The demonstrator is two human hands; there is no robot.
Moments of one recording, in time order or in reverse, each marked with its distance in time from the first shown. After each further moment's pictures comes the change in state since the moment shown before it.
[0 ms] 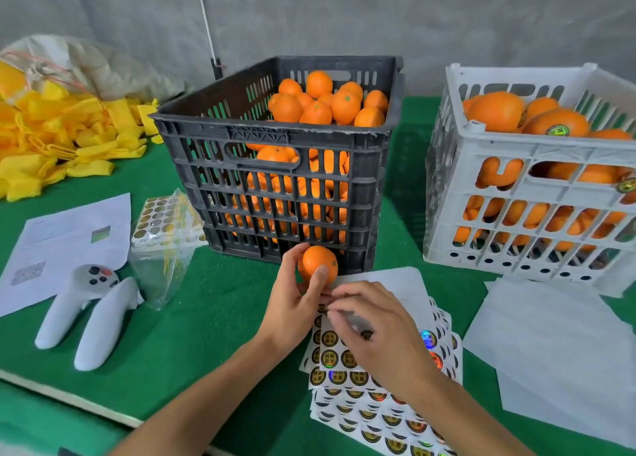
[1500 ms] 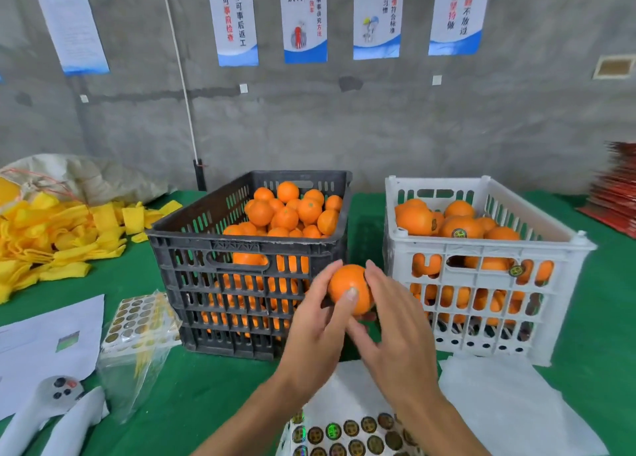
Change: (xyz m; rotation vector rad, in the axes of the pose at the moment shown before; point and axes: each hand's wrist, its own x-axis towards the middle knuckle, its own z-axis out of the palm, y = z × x) left_hand 0.027 0.130 0.065 -0.163 -0.140 0.219; right_hand 0.050 -0.017 -0.092 -0.408 0.558 -0.116
